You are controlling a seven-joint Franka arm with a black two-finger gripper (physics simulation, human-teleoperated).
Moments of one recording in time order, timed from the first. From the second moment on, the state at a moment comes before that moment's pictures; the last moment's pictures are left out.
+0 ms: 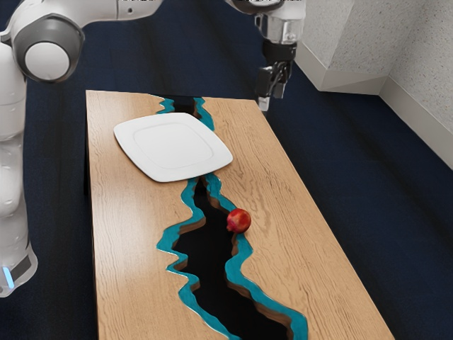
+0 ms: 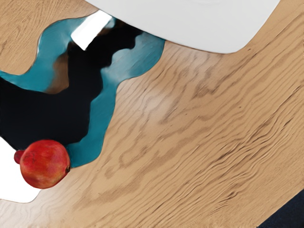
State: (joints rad) arm 0.07 0.09 -0.02 -1.35 -0.13 1.54 -2.32
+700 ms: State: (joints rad) arm -0.20 -0.14 -0.02 -1.87 0.09 1.84 -1.22
